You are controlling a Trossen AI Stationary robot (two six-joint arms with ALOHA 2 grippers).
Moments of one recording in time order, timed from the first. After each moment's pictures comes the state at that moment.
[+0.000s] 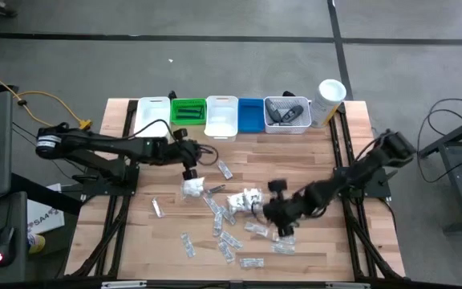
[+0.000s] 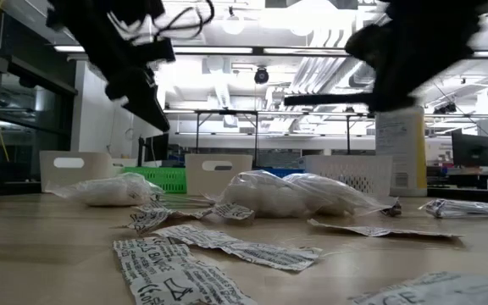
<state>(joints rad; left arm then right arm) 0.07 1.21 0.75 -0.36 -0.38 0.03 0.47 1.55 1.04 -0.56 0.32 0.22</state>
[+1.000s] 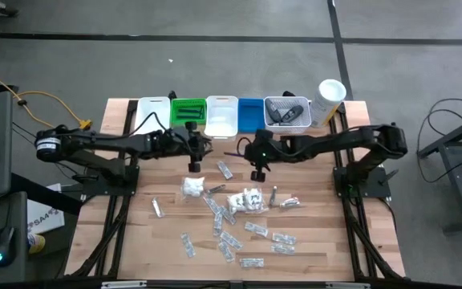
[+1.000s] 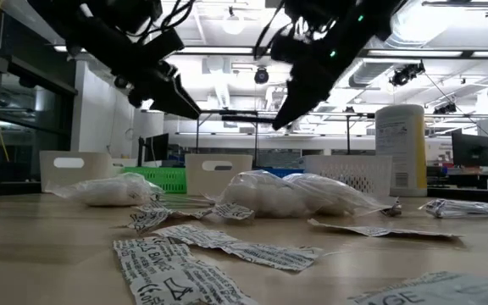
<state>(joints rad) 0.18 1.21 0.65 0.09 -0.22 0.42 -0.09 1.60 1.04 -0.25 0.18 -0.05</state>
